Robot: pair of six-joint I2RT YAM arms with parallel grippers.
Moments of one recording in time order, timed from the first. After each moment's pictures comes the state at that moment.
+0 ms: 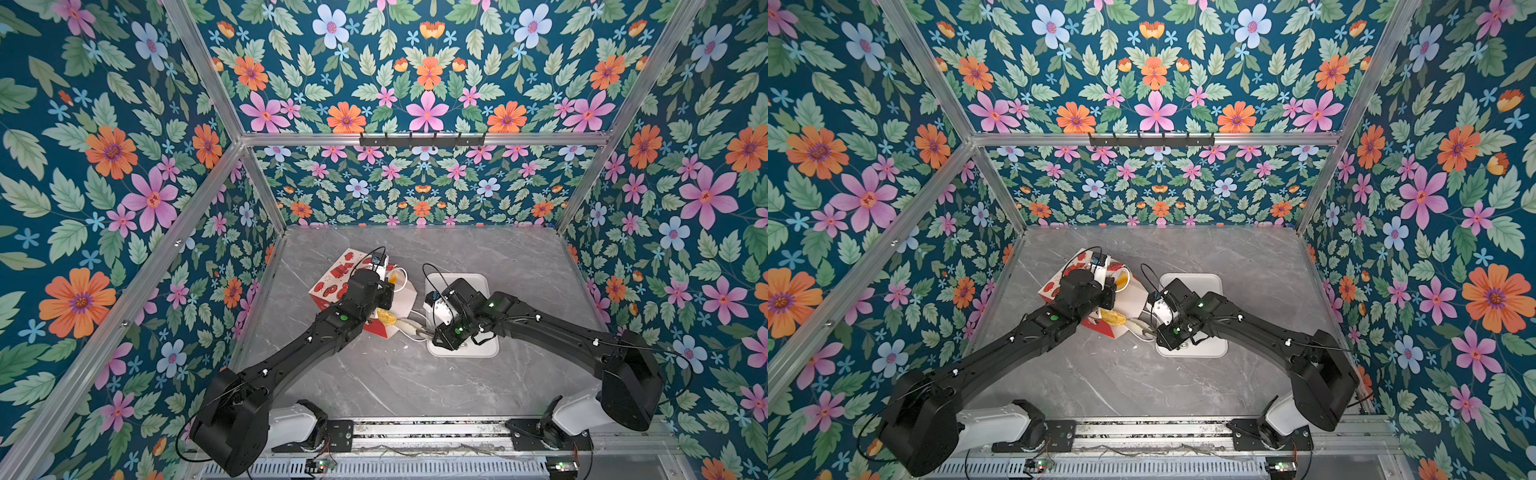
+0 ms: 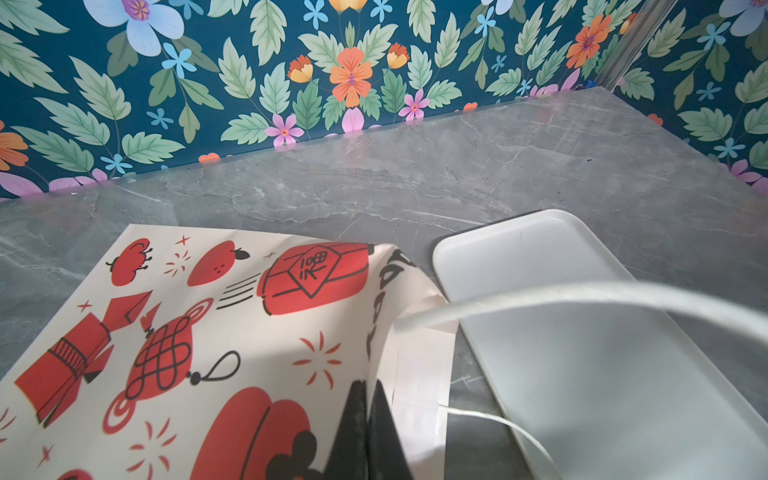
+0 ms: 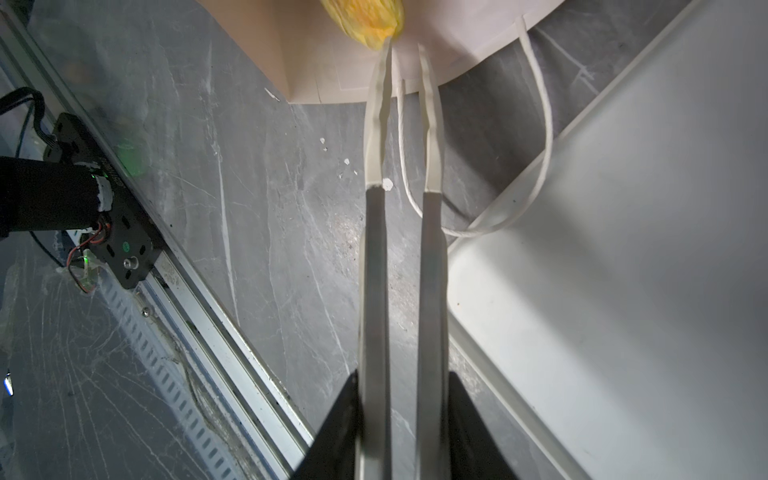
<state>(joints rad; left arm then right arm) -0.60 1.25 0.80 -0.01 -0.18 -0.13 0.79 1.49 1.08 -0.71 -0.28 0.14</state>
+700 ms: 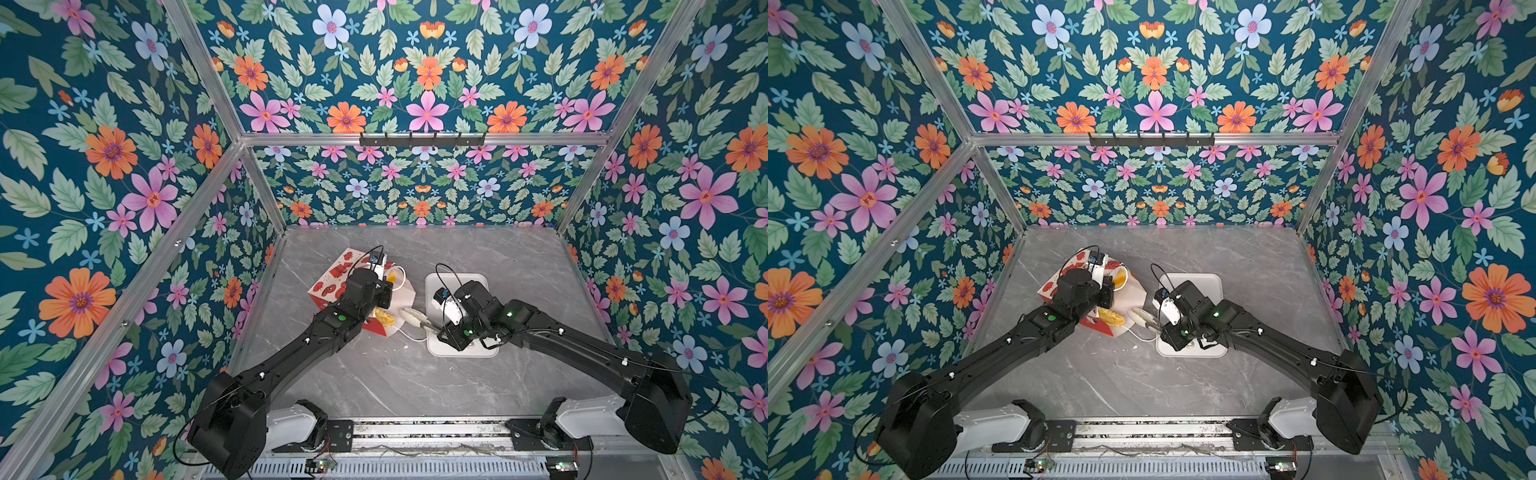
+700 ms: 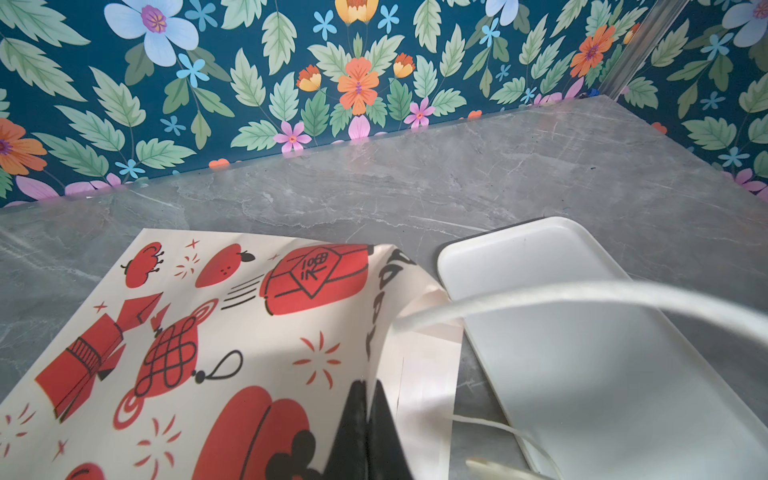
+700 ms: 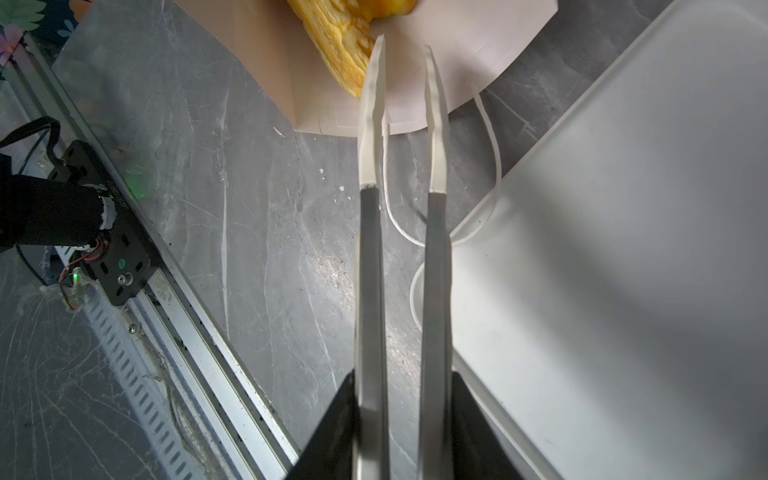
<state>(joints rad) -0.60 1.24 0.80 -0.02 -0.19 -0.13 0.79 1.34 1.00 -0.63 -0.22 0.13</state>
